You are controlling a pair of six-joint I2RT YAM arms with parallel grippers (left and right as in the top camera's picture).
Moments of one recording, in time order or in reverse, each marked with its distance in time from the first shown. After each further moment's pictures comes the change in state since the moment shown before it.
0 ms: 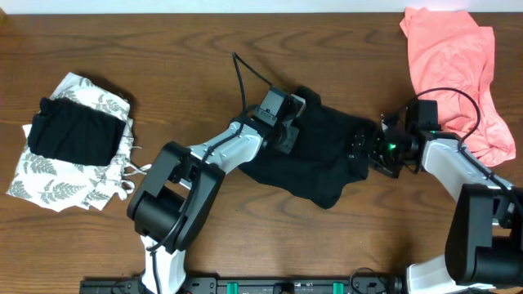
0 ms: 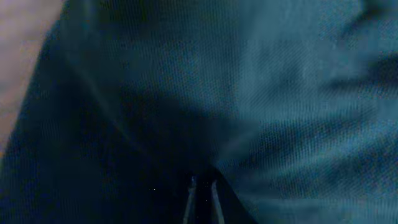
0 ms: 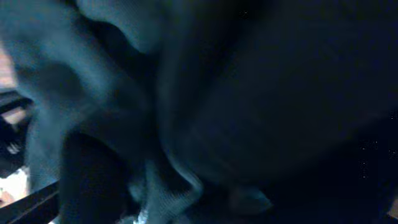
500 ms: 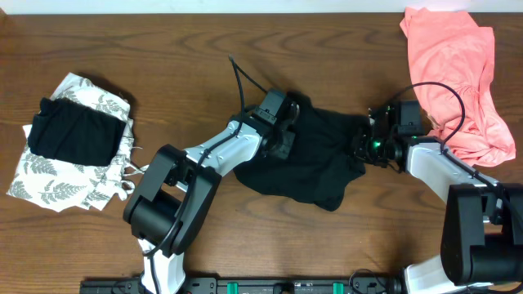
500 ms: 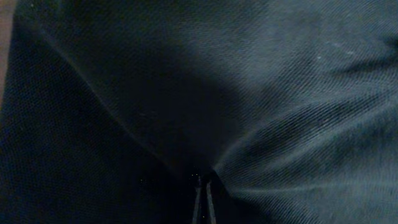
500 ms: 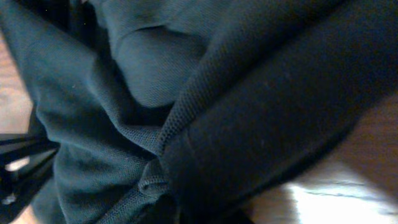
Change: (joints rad) left arm 0.000 -0.026 0.011 -0.170 0.006 -0.090; right arm 0.091 0.006 -0.038 0.191 0.093 0.040
